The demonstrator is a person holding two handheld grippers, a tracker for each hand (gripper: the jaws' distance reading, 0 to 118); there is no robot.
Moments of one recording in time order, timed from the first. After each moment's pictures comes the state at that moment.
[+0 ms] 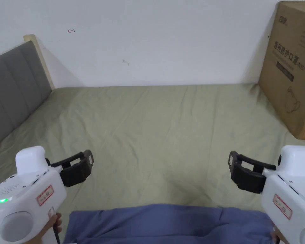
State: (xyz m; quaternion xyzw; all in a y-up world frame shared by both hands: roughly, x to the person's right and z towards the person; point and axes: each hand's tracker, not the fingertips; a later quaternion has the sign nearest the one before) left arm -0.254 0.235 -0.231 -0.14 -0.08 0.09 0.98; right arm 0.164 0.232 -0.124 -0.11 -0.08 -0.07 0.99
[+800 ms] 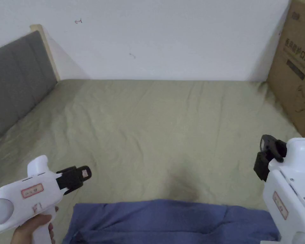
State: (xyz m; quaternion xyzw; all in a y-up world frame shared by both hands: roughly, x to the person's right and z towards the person) left arm -0.327 0.143 -0.277 -0.33 -0.18 0.30 0.88; right arm 0.152 0.243 -0.131 -0.08 -0.11 -0.02 0.99
